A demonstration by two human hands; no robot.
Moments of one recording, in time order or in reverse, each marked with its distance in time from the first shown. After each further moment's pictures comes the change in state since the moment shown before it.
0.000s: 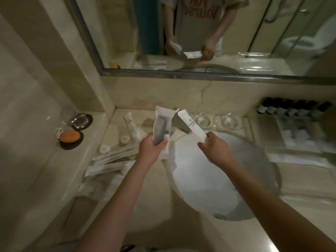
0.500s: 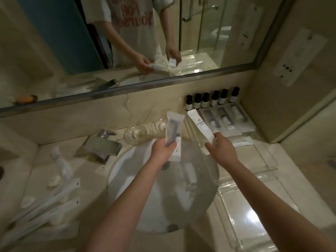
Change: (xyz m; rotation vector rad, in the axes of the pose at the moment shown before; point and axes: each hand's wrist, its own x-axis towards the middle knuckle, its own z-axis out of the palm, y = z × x) left_hand -0.006 0.103 0.236 0.018 -0.404 0.025; right_hand -0.011 0.186 -0.131 0.095 0.264 0.325
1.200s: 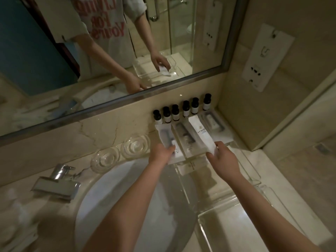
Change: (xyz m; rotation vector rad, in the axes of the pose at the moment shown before) left_hand 0.095 0.048 0.114 0.408 -0.096 -0.135; right_hand 0.062 0.084 -0.039 0.066 0.059 0.084
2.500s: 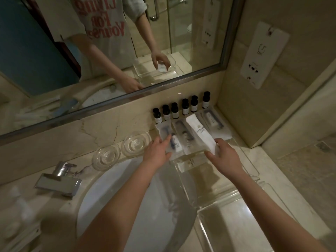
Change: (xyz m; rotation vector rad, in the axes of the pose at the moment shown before) left_hand -0.010 -0.016 -0.017 0.645 0.023 0.459; right_hand 0.001 0.014 -0.005 -0.009 -0.006 -0.094
